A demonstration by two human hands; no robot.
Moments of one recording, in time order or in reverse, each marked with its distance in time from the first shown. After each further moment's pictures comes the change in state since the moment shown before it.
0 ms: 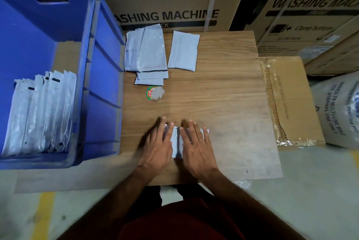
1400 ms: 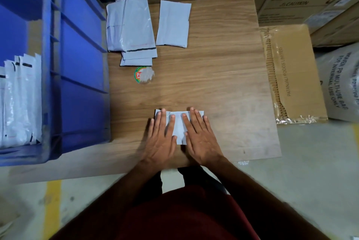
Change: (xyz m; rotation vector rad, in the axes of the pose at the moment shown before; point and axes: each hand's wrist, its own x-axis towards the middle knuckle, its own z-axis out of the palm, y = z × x) left_hand -0.016 0.027 0.032 0.049 0.033 0.065; right_hand -0.025 0.041 0.032 0.259 0.034 -0.035
